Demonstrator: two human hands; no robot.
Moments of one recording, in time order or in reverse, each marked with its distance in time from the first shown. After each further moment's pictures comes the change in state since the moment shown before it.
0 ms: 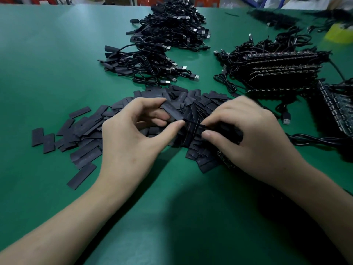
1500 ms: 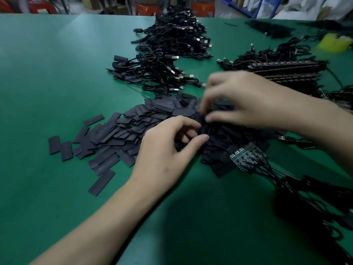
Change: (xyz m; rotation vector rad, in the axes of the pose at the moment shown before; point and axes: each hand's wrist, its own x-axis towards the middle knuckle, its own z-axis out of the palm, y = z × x) left_hand 0.001 -0.005 0.001 0.162 -0.243 0.057; right_hand 0.094 -0.008 -0.026 -0.273 -0.490 -0.153
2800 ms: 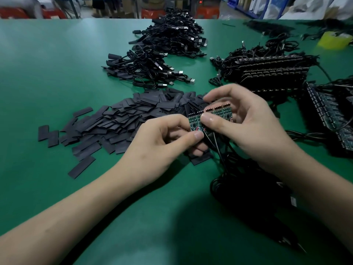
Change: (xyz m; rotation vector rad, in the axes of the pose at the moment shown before) left_hand -0.010 0.026 0.019 -0.568 -0.305 -0.127; right_hand -0.076 -0.019 0.057 1.051 0.524 0.226
